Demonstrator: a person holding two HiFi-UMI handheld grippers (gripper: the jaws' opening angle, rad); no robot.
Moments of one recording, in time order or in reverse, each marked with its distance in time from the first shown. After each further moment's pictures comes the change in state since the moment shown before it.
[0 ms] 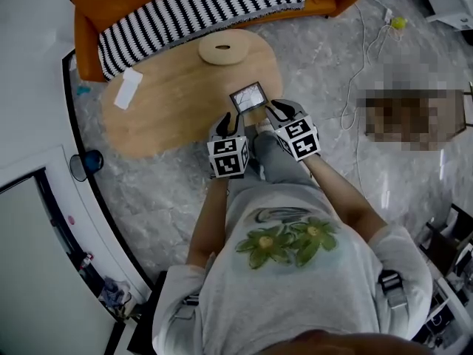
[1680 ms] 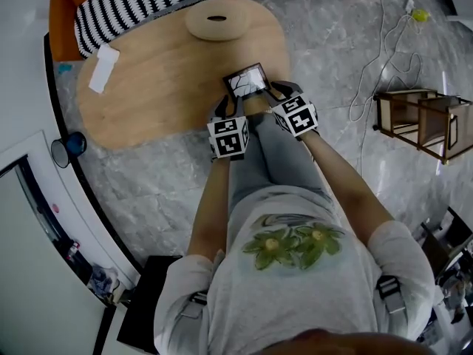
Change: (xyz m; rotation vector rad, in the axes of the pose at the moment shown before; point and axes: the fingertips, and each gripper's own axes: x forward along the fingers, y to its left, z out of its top) left arm 0.146 0.044 -0.106 -0.065 0.075 0.077; right arm 0.146 -0.061 -0.123 -0.012 0.162 0.084
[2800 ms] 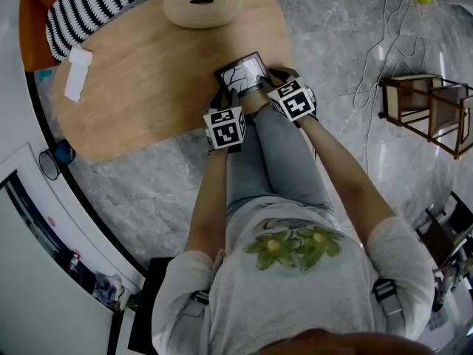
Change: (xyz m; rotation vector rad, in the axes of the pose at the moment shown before) left arm 0.097 0.037 -0.073 -0.002 0.084 0.007; right arm 0.096 -0.042 -0.062 0.012 0.086 -0.042
